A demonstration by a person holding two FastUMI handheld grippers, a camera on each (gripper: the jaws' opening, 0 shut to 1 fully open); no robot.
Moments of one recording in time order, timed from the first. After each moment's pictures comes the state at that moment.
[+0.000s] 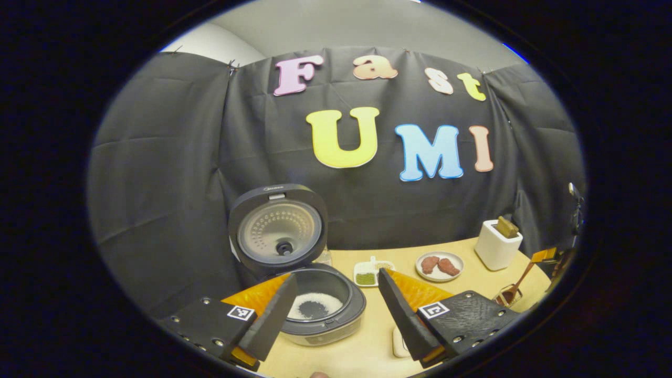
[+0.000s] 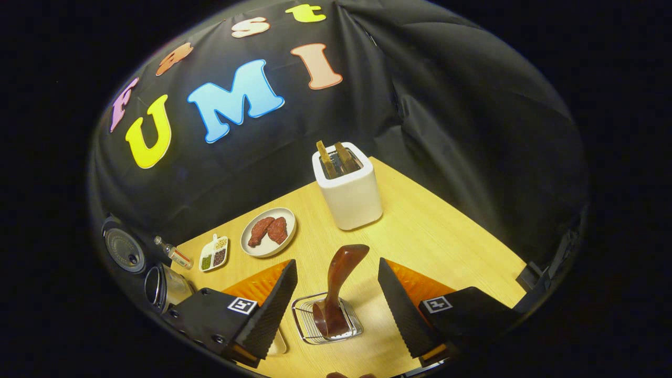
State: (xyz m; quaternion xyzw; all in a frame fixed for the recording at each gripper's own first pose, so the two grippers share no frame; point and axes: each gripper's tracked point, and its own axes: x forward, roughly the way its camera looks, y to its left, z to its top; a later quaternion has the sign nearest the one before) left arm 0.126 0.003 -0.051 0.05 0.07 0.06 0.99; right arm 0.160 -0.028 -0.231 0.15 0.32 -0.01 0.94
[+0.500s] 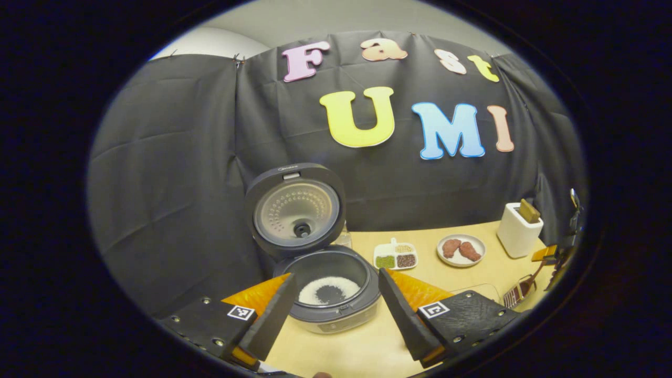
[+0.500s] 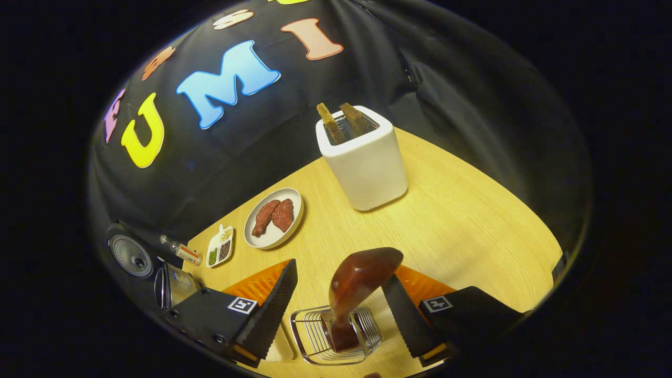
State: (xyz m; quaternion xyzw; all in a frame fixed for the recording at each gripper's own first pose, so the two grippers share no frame) left arm 0.117 0.006 -0.078 0.06 0.13 0.12 0.98; right arm 0.202 -0.010 -0.291 0.19 0.37 0.04 0.91
